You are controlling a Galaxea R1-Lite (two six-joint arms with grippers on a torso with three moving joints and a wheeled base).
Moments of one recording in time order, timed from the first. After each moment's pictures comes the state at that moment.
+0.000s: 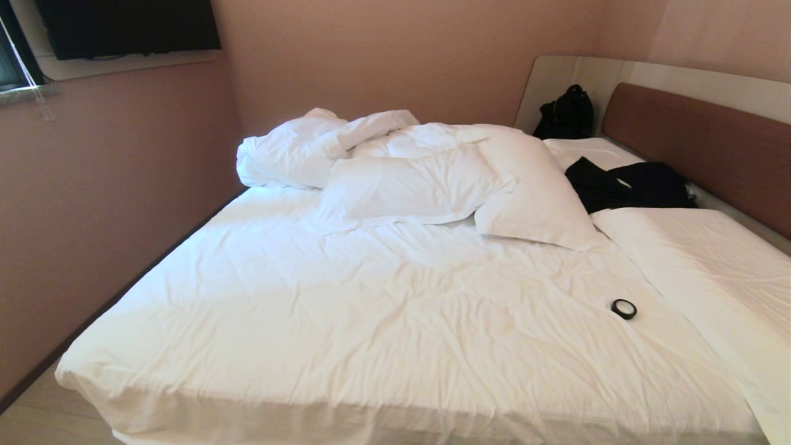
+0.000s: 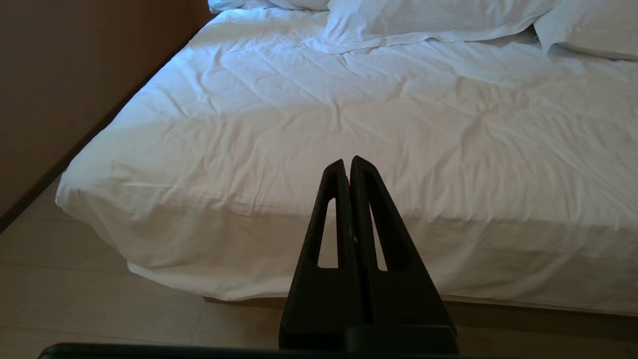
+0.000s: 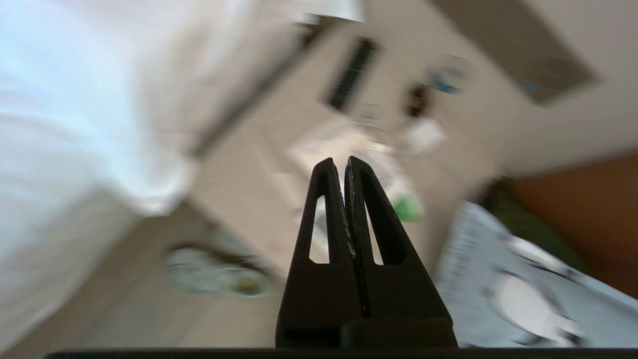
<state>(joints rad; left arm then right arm) 0.00 0.00 0.00 0.00 0.00 -0.01 -1.28 1.54 -0.77 -0.24 0.09 -0.39</state>
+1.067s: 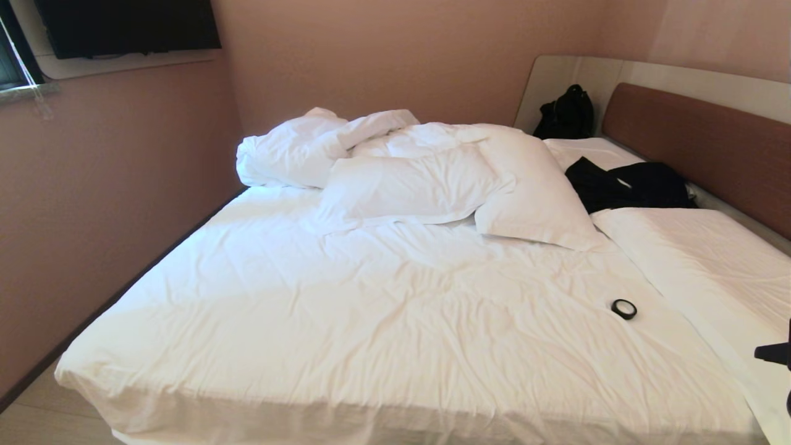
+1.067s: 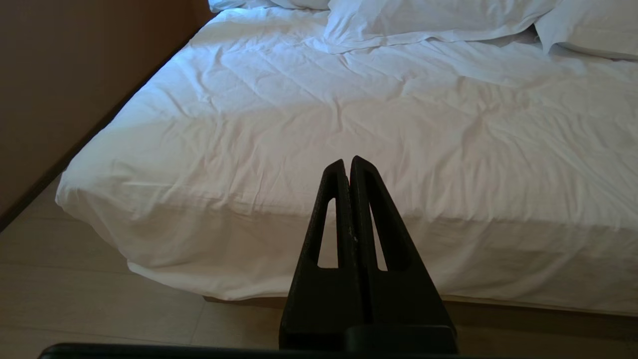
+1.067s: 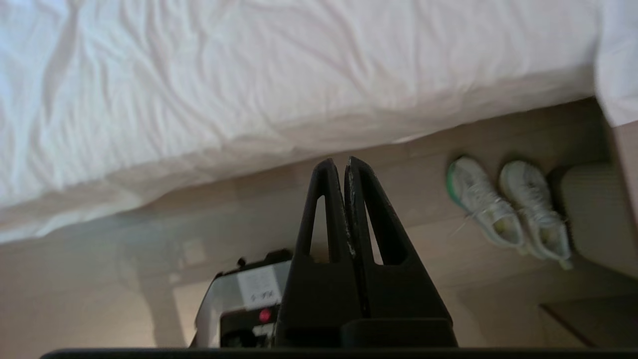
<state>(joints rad) 0.00 0.00 0.00 0.00 0.00 -0.01 -0.23 1.18 -0.78 0.36 0.12 0.18</state>
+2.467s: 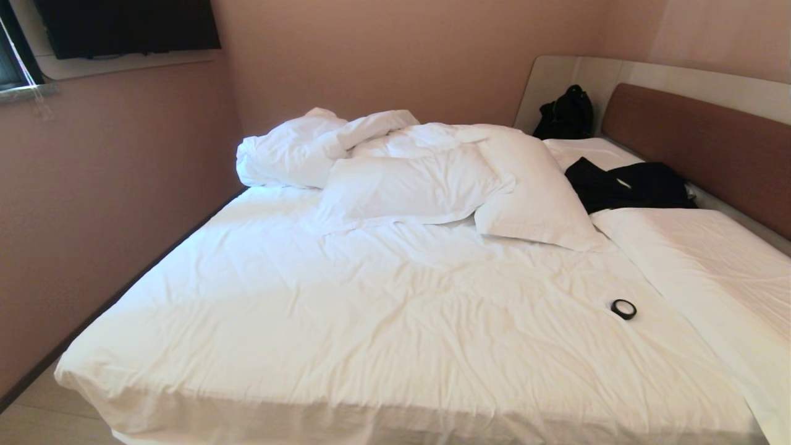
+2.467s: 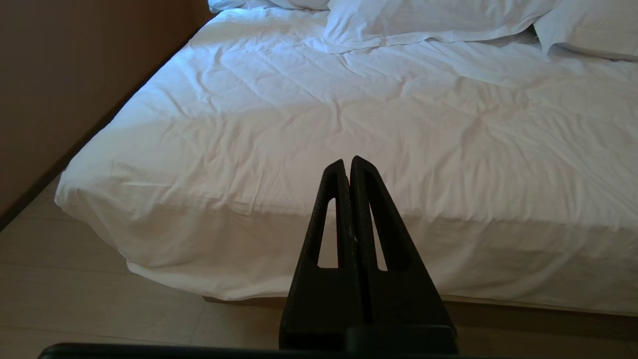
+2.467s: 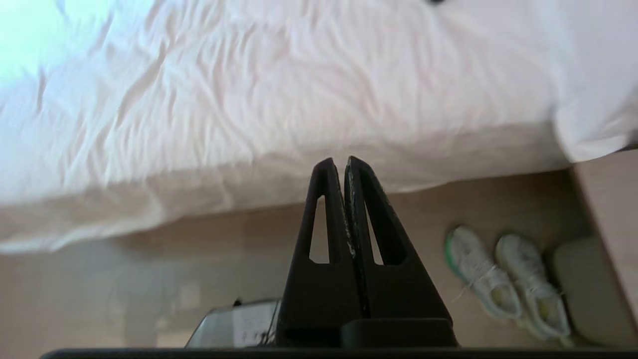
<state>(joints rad) 0.00 0.00 0.00 0.00 0.00 -0.01 -0.03 0.62 -0.76 0.60 0.00 0.23</state>
